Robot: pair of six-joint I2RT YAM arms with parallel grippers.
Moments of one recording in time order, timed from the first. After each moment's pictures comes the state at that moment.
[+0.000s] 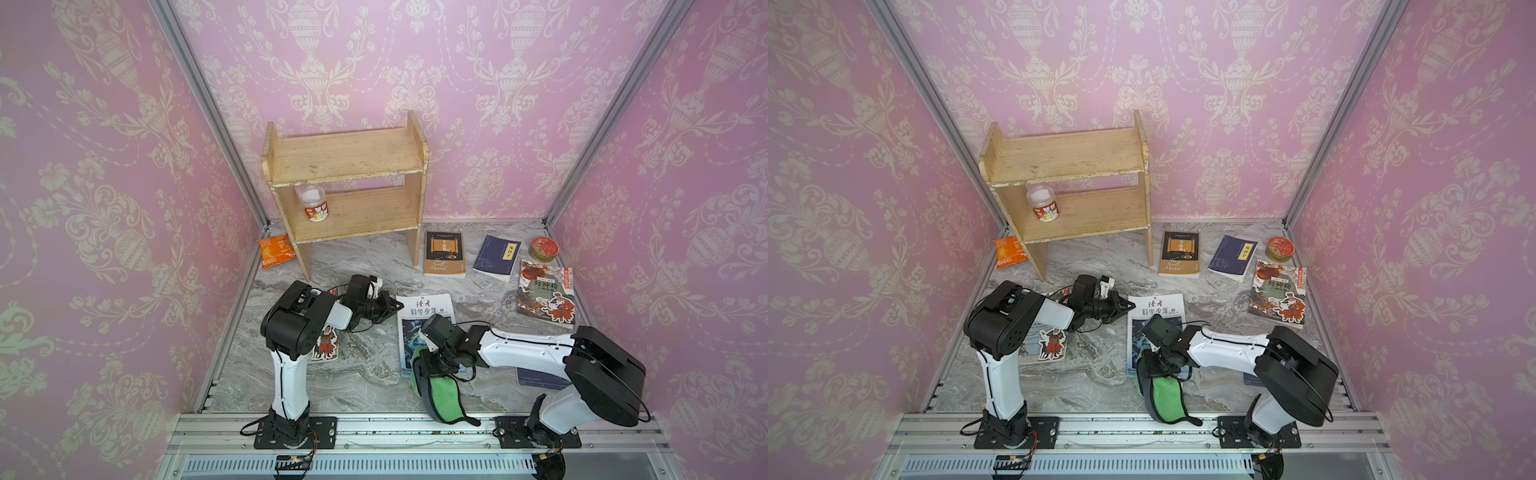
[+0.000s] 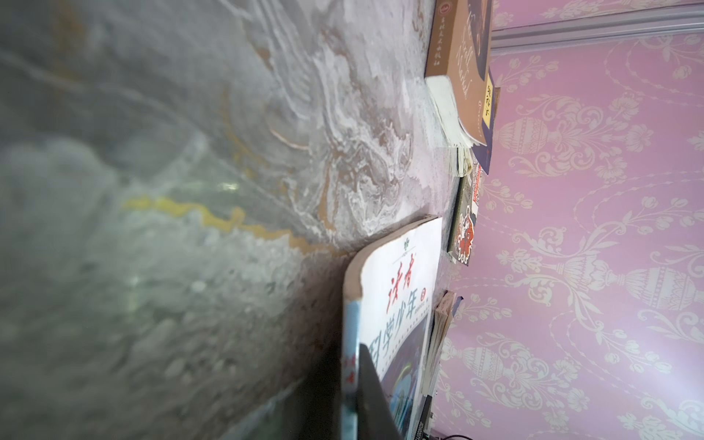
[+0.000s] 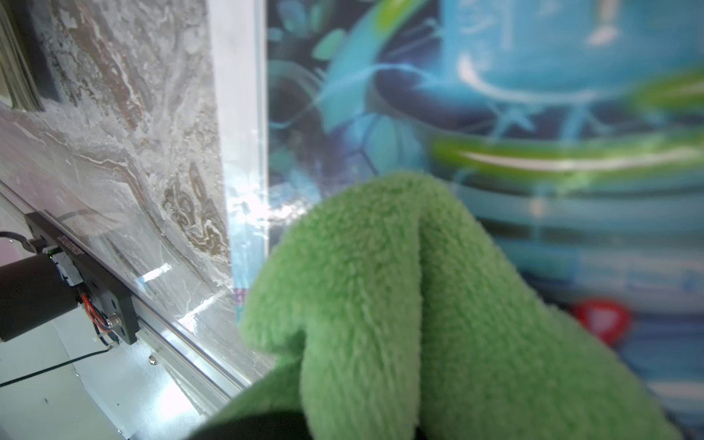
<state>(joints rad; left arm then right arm) -0.38 1.98 0.79 0.52 0.68 -1.04 0.89 1.50 0.70 -0.40 -0.26 0.82</state>
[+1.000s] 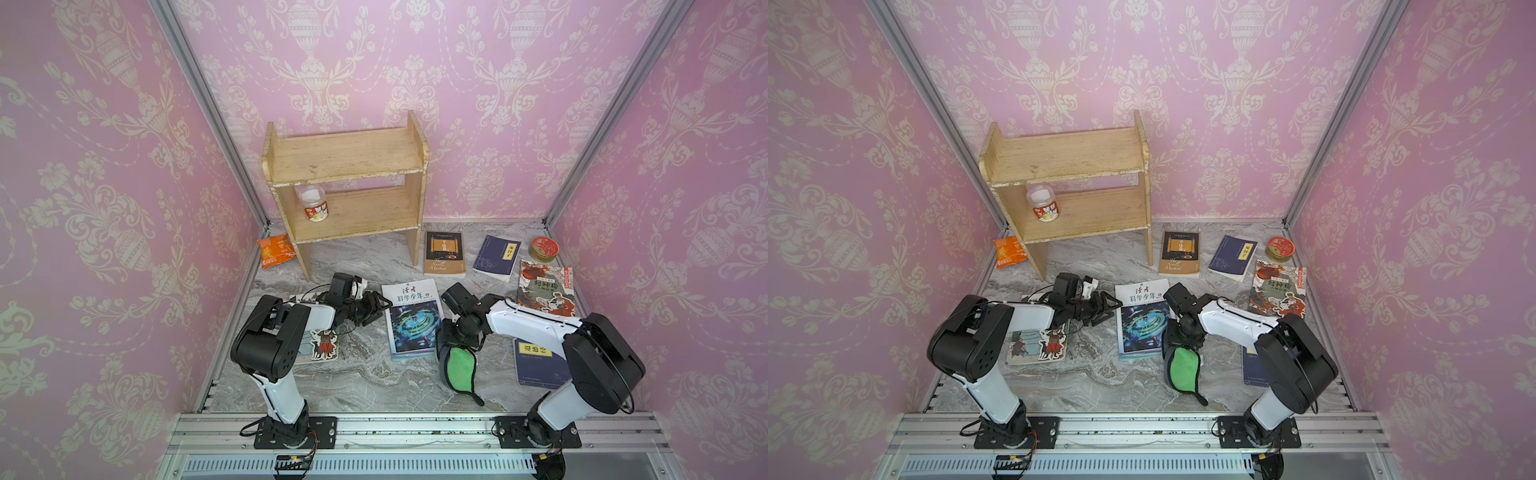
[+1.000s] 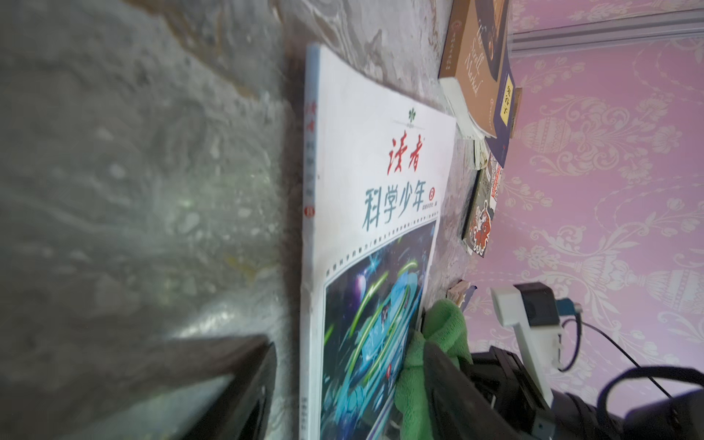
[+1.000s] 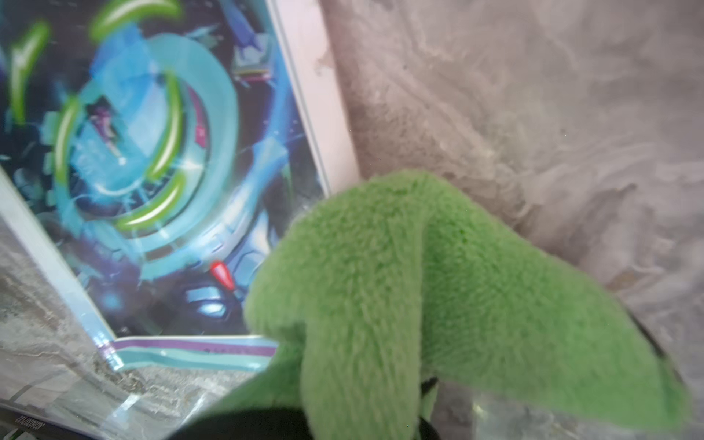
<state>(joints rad) -0.31 1.74 0.67 0.27 0.69 -0.94 0.58 1.61 0.90 -0.65 -0.17 0.75</state>
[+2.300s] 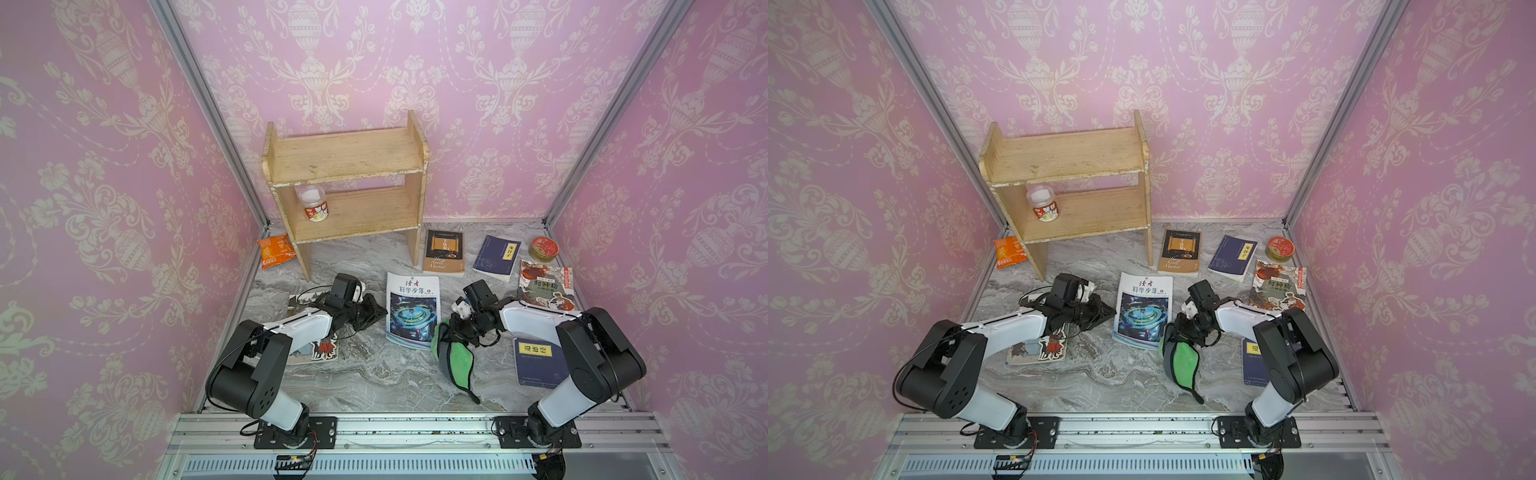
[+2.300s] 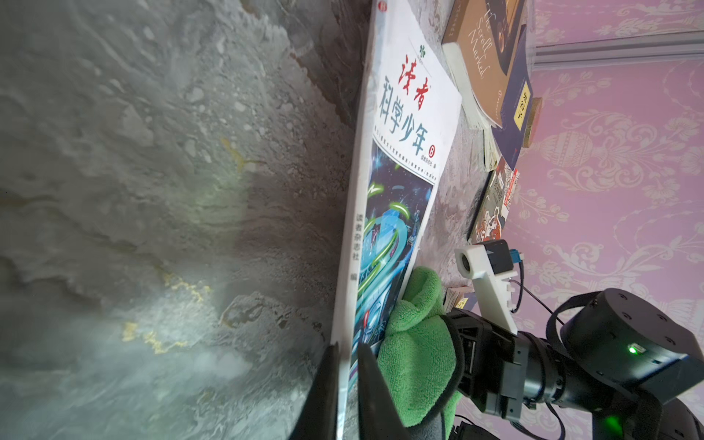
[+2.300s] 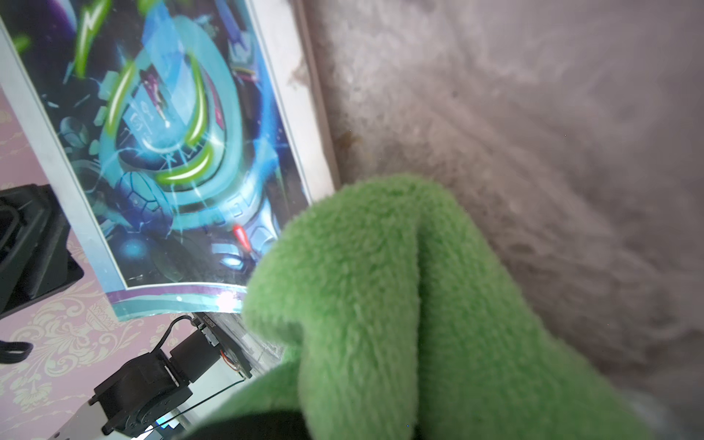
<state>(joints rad) -0.37 1.53 0.70 -0.01 0.55 -1.00 0.39 1.64 0.77 -0.39 -0.60 0.72</state>
